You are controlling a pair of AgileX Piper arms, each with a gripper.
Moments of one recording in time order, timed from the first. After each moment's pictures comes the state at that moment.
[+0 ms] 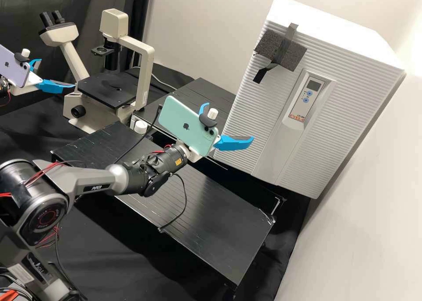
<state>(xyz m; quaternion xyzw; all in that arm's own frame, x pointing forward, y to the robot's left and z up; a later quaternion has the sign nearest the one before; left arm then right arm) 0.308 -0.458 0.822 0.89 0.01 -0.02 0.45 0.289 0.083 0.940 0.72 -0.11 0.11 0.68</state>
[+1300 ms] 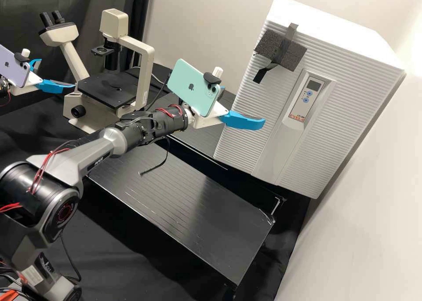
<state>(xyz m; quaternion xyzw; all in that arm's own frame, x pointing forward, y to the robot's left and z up) 0.308 -0.458 0.822 0.89 0.01 -0.02 0.45 0.313 0.158 0.971 0.68 -0.21 0.06 0.70</state>
